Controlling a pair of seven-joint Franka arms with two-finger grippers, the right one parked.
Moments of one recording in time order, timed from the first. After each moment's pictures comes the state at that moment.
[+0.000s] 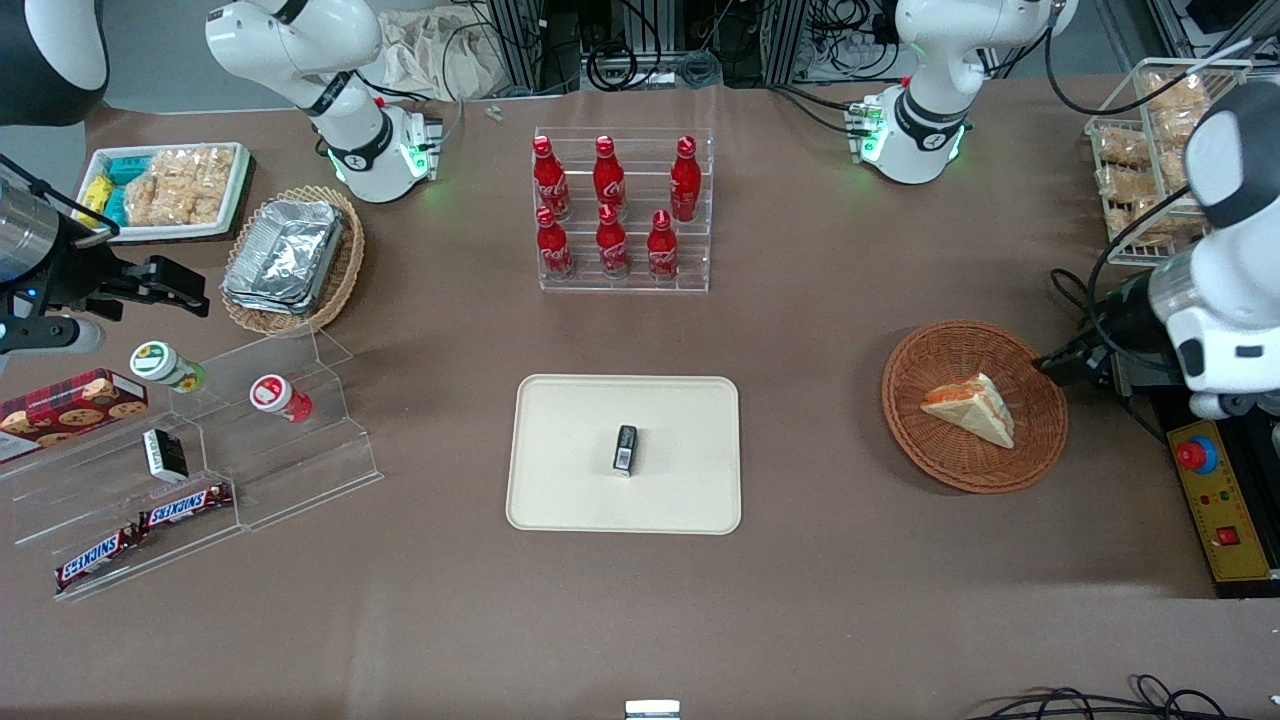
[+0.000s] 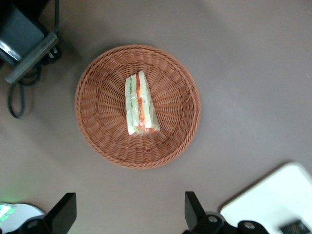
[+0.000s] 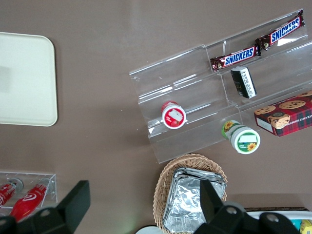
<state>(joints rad) 0.01 0.12 -0.04 -1.73 -0.02 1.75 -0.88</state>
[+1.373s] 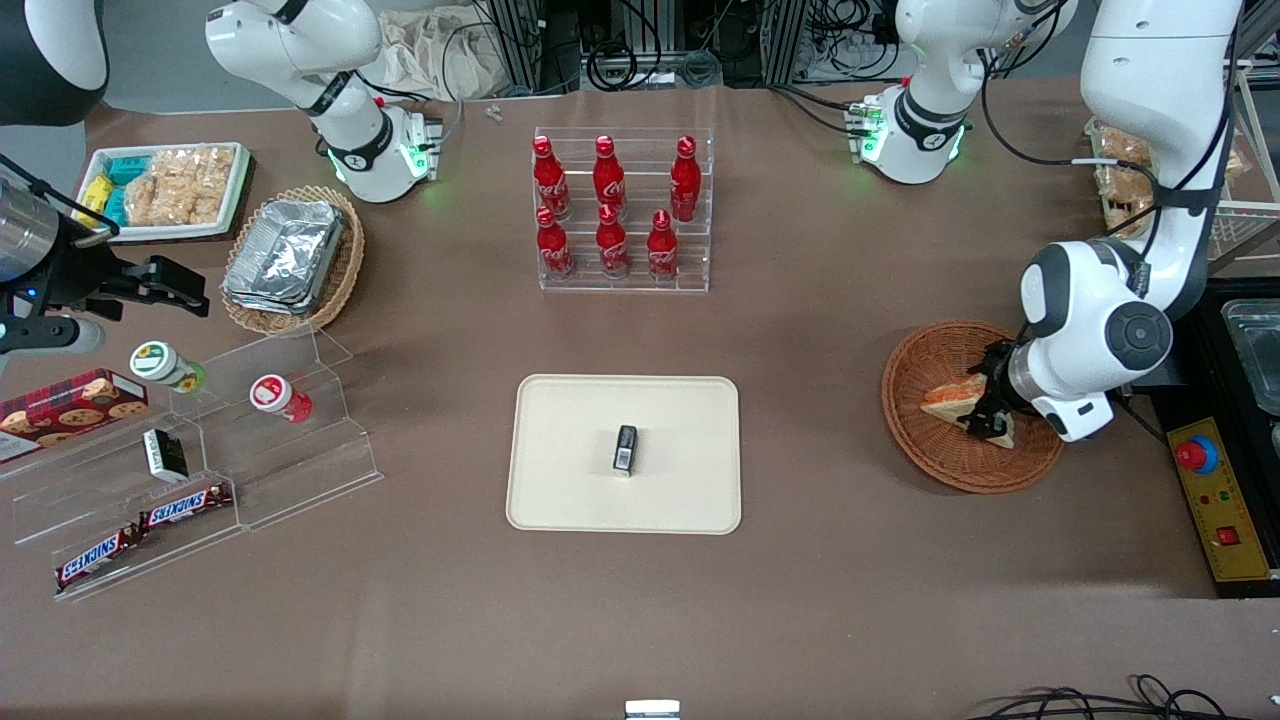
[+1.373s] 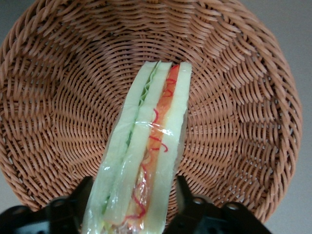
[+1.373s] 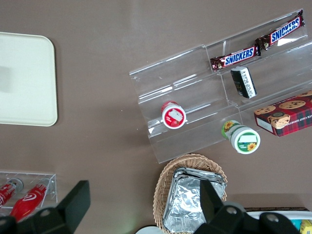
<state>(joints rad) 0.01 0.32 -0.02 -2.13 -0.02 2.34 -1.26</state>
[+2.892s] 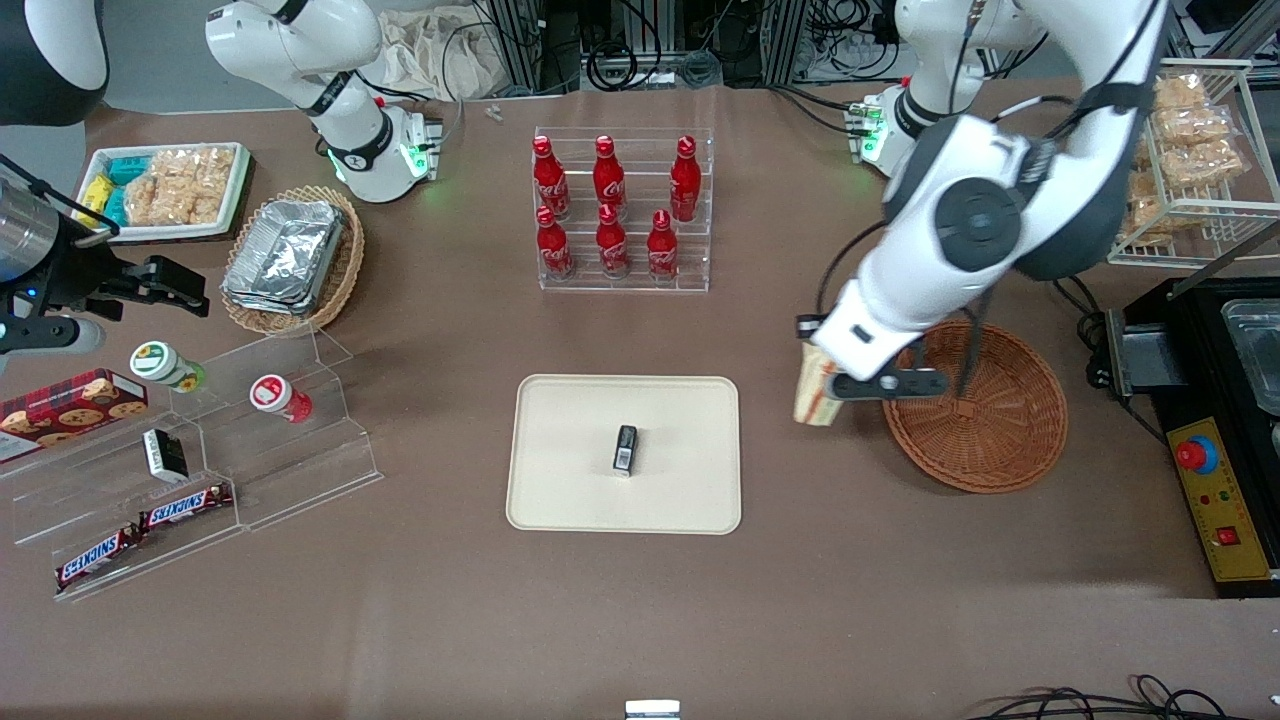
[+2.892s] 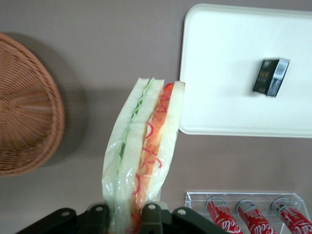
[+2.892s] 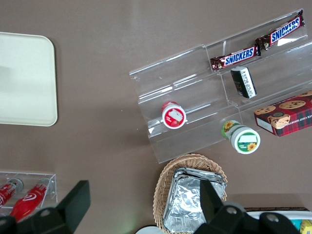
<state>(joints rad) -0.15 0.28 -0.39 -1.67 0.01 1.85 -0.54</state>
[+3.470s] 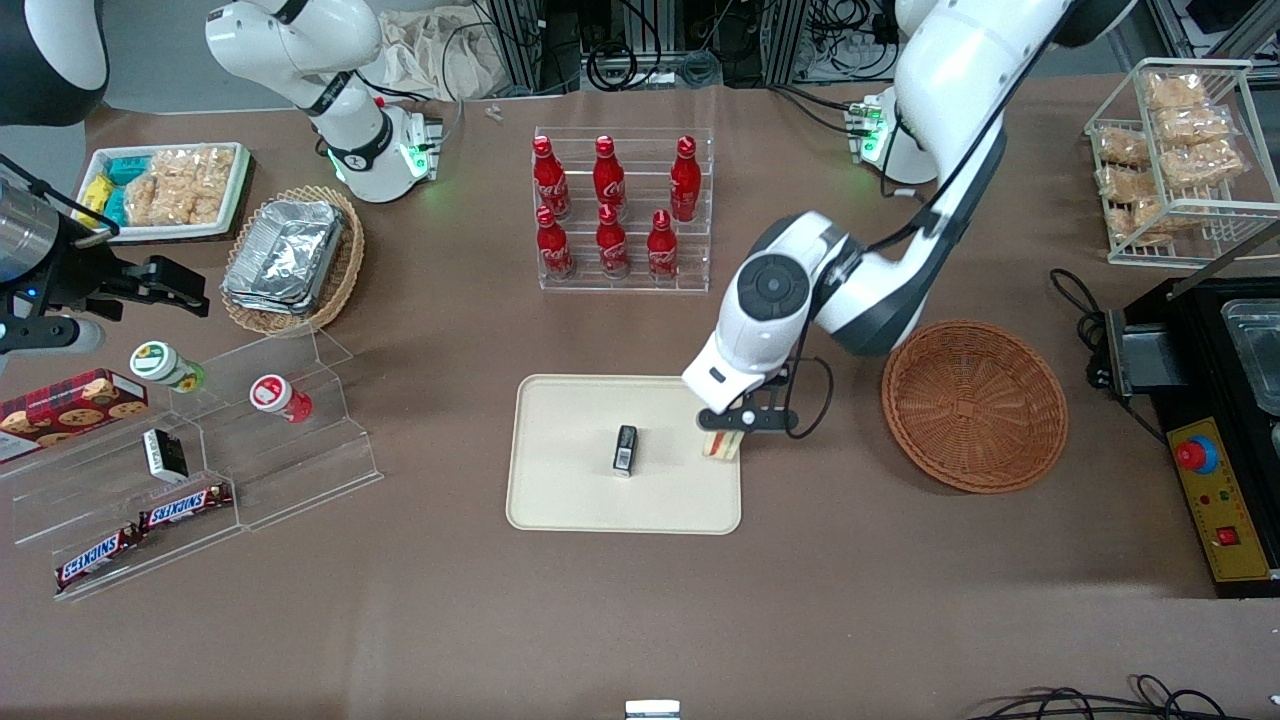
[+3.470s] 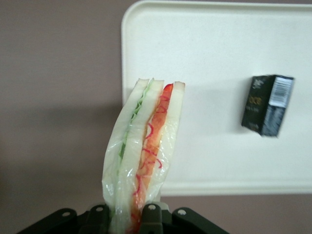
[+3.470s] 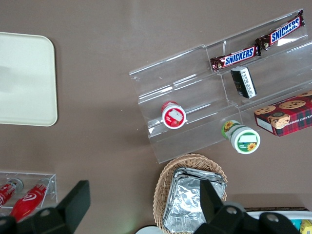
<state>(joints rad) -0.29 0.60 -0.39 -1.66 0.22 2.24 -0.73</state>
